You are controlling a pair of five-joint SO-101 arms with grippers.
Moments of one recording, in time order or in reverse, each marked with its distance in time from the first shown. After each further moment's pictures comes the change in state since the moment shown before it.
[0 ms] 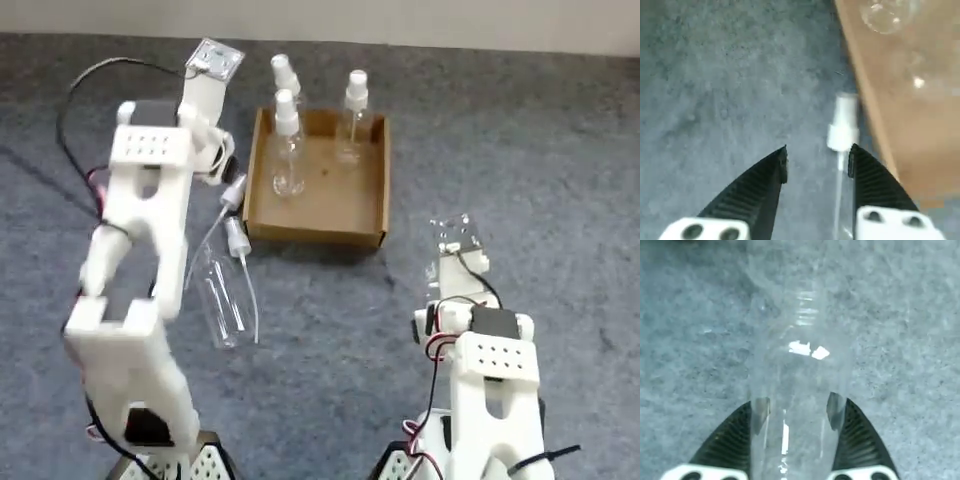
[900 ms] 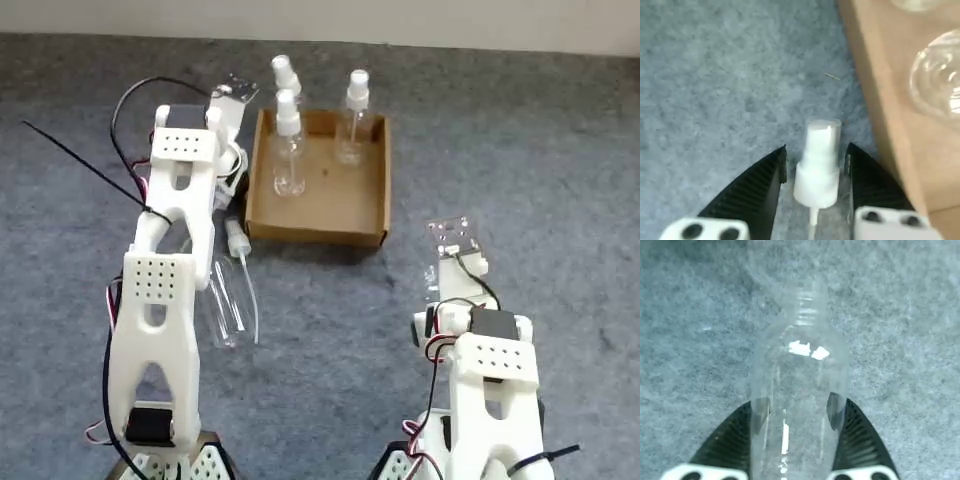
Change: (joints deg) left arm 2.3 34.9 -38.9 15.5 -0.2; right arm 0.0 0.0 0.3 -0.1 0.0
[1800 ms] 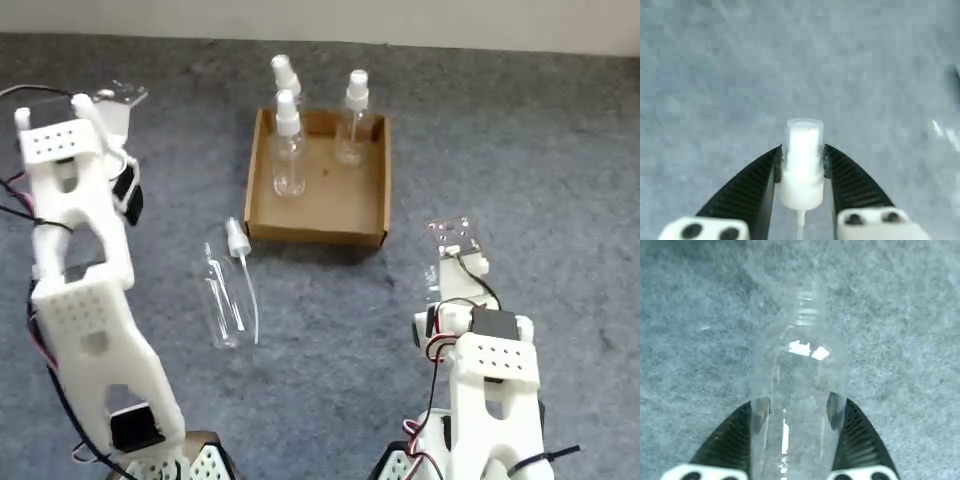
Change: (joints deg) left arm -20.9 -27.4 27.5 10.2 -15.1; right arm 0.8 0.0 0.0 0.0 1.1
